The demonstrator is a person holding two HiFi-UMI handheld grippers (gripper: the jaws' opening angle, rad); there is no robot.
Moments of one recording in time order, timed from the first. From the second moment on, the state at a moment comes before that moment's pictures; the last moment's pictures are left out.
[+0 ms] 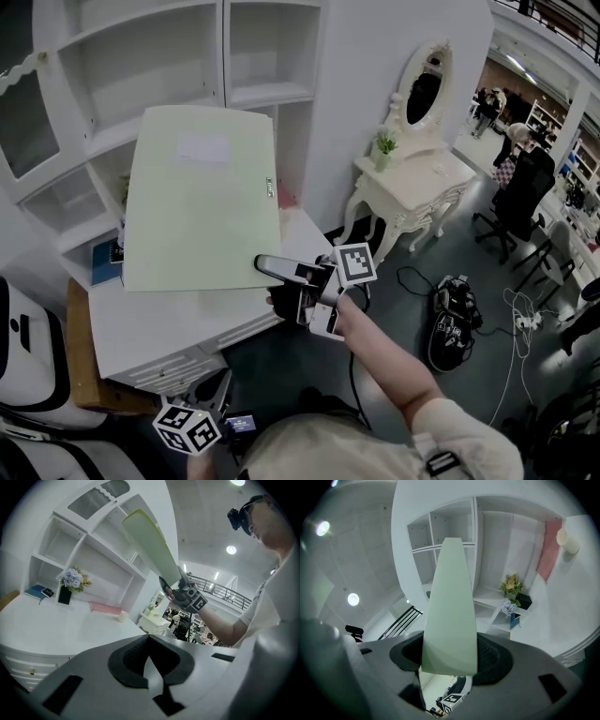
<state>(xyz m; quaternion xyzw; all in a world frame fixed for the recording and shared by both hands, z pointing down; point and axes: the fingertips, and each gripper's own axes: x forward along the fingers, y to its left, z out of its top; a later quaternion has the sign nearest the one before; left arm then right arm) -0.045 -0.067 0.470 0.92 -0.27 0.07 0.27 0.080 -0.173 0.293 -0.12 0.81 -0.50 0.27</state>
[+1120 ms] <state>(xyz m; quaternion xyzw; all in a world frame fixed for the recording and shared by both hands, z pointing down) -0.046 -0.120 0.465 0.90 -0.34 0.06 0.28 0.057 -0.305 0.259 -0.08 0.82 -0.53 0.21</state>
